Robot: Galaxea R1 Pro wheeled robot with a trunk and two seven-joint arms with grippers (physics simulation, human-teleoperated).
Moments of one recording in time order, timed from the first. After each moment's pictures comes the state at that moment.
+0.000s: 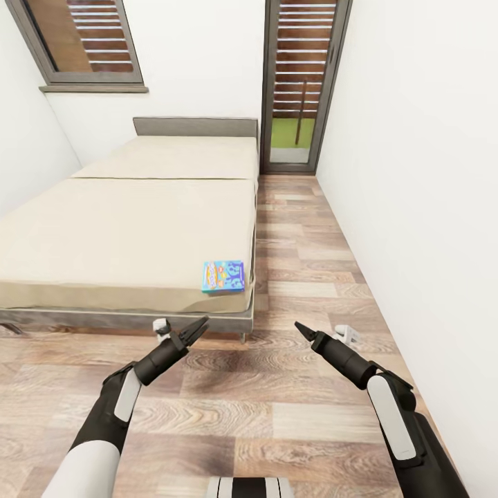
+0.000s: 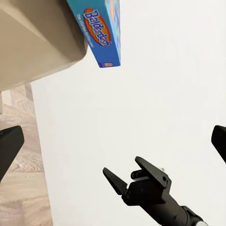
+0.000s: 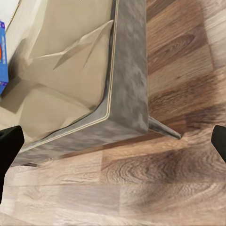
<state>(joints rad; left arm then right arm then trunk) -0.59 -0.08 0.41 -0.86 0.36 0.59 -1.17 -0.37 -0.01 -0.08 -1.39 -0.67 0.58 0.28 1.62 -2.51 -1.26</state>
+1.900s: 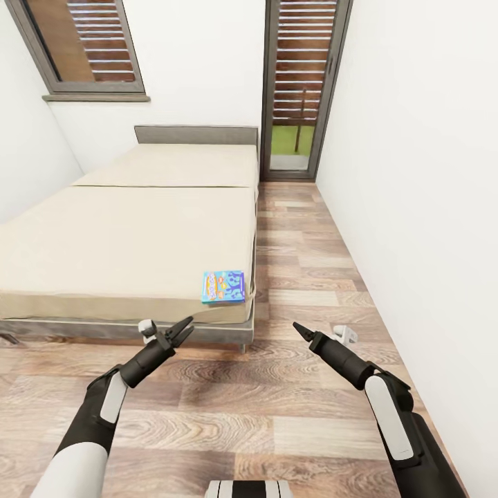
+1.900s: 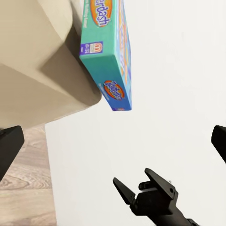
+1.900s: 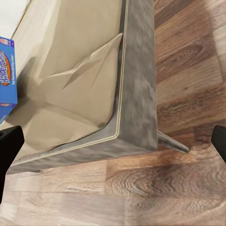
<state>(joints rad) -0.59 -0.04 0.48 -0.86 0.36 0.63 -1.16 -0.37 0.00 -0.08 -1.39 -0.67 0.58 0.28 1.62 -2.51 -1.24</state>
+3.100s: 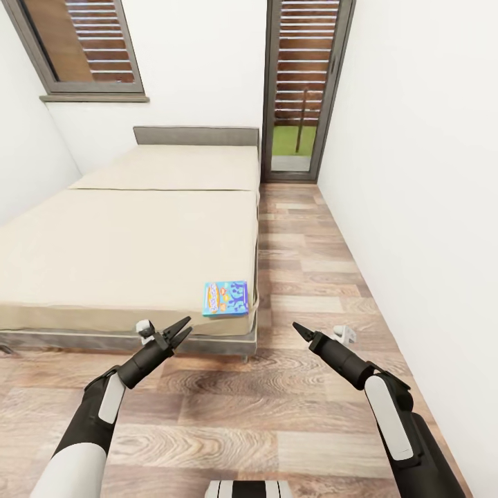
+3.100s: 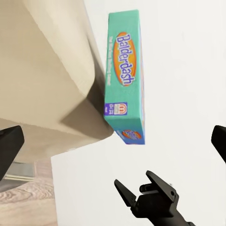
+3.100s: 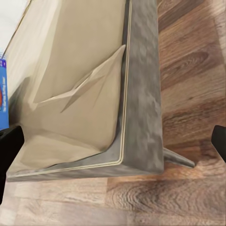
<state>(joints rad) -0.59 -0.04 0.50 -0.85 0.36 0.64 -1.16 -0.37 0.00 -0.08 -1.39 -0.66 0.58 0.28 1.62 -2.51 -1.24</state>
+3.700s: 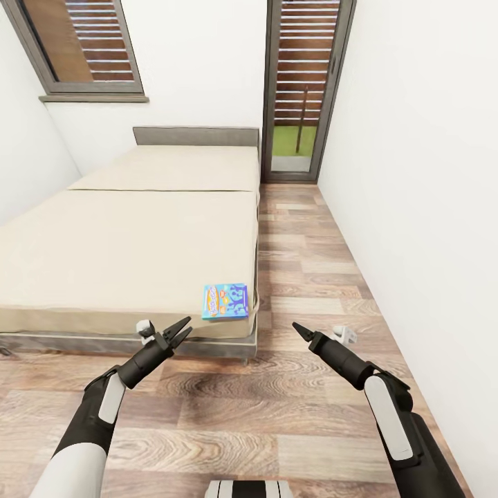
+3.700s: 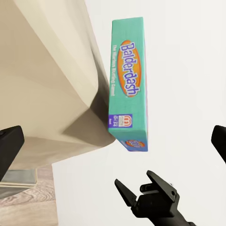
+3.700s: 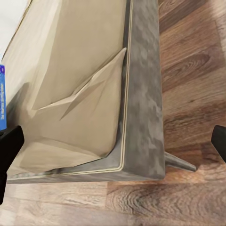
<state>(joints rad) -0.59 -0.04 0.50 -0.85 0.36 0.64 -1.16 -0.37 0.00 -0.08 -1.39 -0.66 0.58 0.28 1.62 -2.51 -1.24</state>
